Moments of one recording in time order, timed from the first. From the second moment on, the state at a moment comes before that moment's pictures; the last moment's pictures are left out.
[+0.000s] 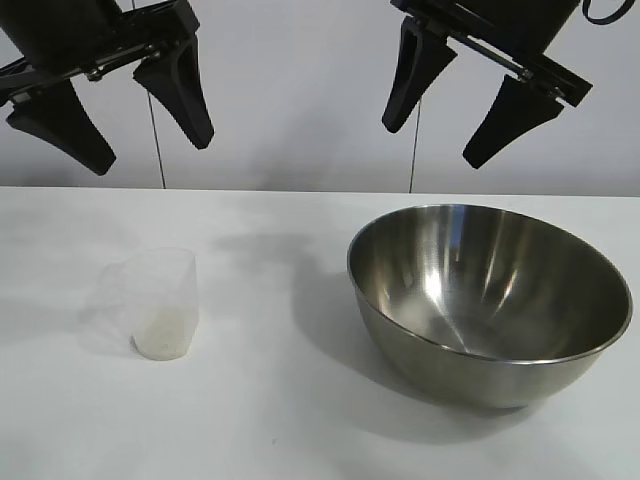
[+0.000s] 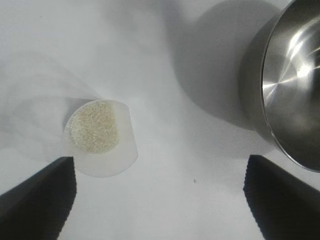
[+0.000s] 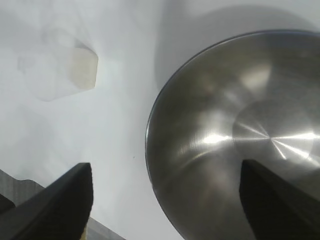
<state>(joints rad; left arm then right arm) -0.35 1.72 -1.39 -0.36 0.97 0.06 0.21 1.85 -1.62 0.43 1.22 -0.10</state>
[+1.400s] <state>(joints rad) -0.35 1.72 -1.39 -0.36 0.97 0.06 0.06 1.82 -1.36 0.12 1.20 -0.13</state>
